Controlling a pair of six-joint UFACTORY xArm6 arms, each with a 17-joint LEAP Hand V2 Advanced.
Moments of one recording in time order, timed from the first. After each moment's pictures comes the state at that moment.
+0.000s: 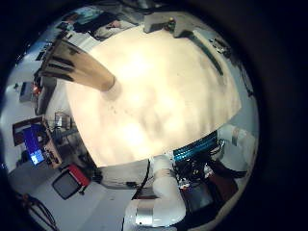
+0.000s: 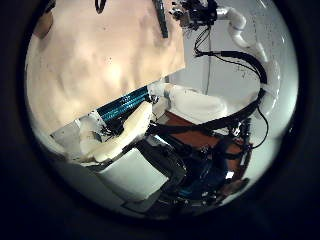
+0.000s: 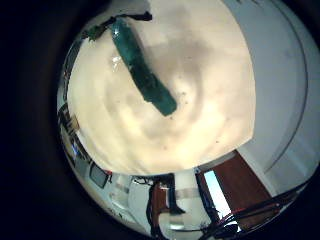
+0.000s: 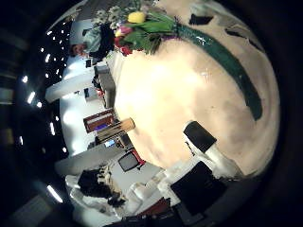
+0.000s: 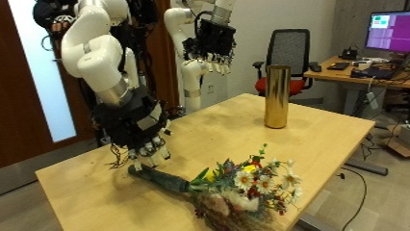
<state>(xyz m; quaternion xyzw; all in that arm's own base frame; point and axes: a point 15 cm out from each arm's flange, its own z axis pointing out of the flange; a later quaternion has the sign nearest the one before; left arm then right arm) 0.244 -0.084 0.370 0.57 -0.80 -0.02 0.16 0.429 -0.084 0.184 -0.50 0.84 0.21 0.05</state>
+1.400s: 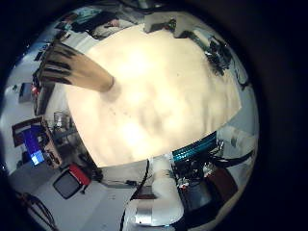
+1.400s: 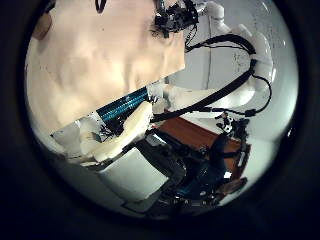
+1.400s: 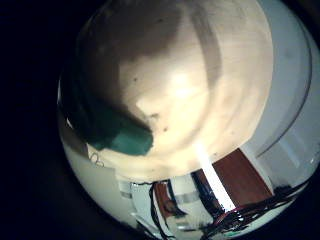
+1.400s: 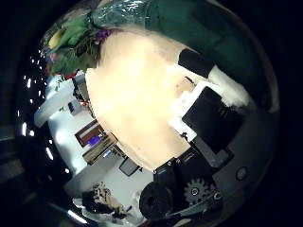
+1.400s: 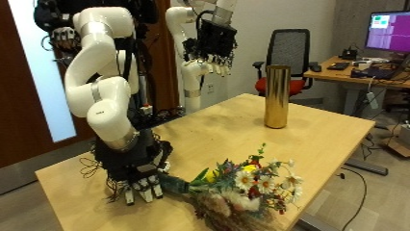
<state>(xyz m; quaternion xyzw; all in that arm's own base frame) 0.251 -0.090 0.372 0.57 -0.80 -0.02 0.17 0.440 -0.113 0.137 -0.49 0.84 0.24 -0.04</state>
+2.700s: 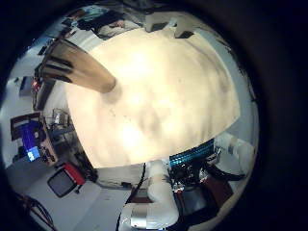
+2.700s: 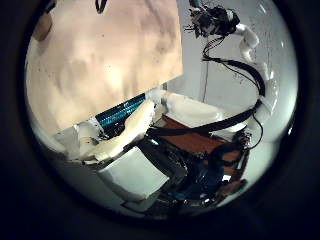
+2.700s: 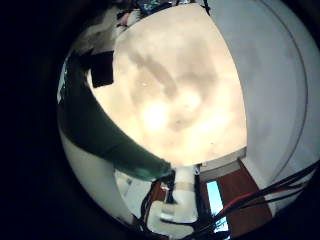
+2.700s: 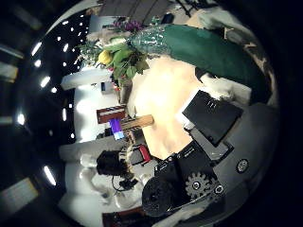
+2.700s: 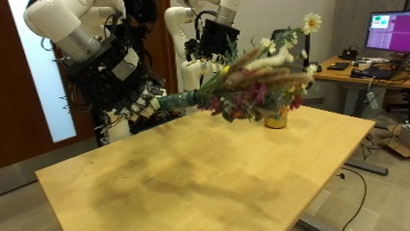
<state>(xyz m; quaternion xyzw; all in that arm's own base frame) 0.279 -0.100 0.377 0.59 -0.78 0.08 0.21 0.404 -0.079 0.407 -0.59 0.71 0.22 0.31</state>
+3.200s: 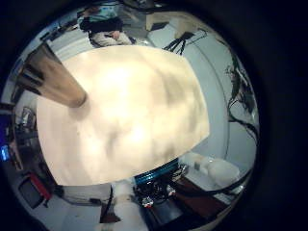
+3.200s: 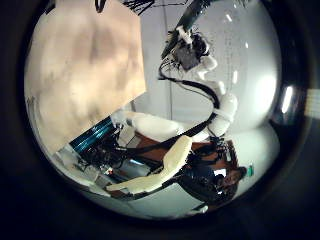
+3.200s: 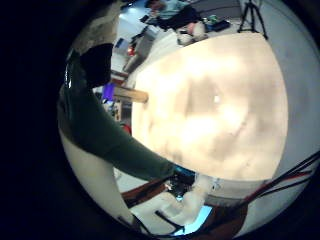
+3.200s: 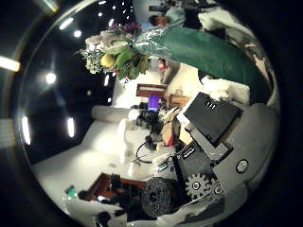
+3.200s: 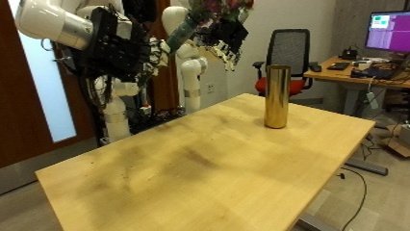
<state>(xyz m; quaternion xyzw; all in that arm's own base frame) 0.320 -0.129 0.427 0.55 -0.71 0.32 0.29 0.356 0.004 0.451 -0.65 0.46 0.34 0.50</state>
